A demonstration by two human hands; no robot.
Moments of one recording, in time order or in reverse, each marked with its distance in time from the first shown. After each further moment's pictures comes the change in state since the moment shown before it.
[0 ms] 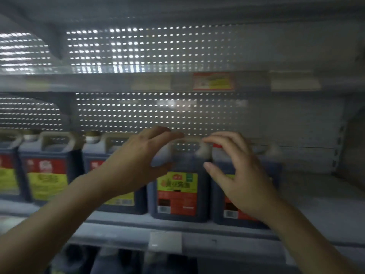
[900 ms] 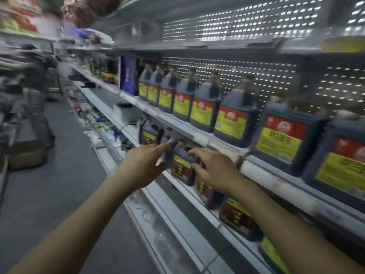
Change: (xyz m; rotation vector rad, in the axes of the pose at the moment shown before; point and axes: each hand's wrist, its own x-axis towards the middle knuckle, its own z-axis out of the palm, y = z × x) left_hand -0.519 -0.283 -0.238 0.518 -0.218 -0.972; right_hand 0.077 -0.421 0.527 0.191 -0.638 -0.488
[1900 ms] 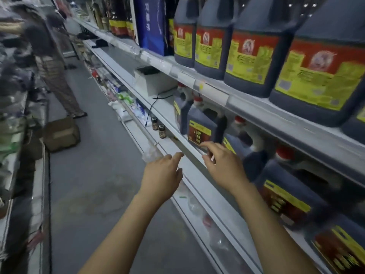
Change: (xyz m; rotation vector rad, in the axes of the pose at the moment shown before) left_hand 0.190 -0.340 0.255 0.043 -0.214 -0.197; right_hand 0.369 0.039 0.346 0.299 0.048 0.259
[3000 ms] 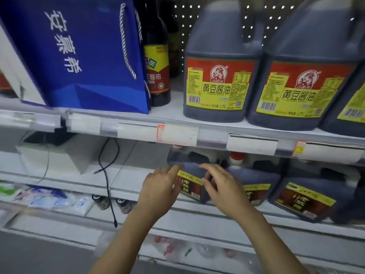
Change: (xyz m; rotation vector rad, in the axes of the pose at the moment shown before) left_hand 0.428 -0.248 0.107 -0.381 -0.102 0.789; right_hand 0.302 -0.047 0.183 -0.206 0.261 0.657
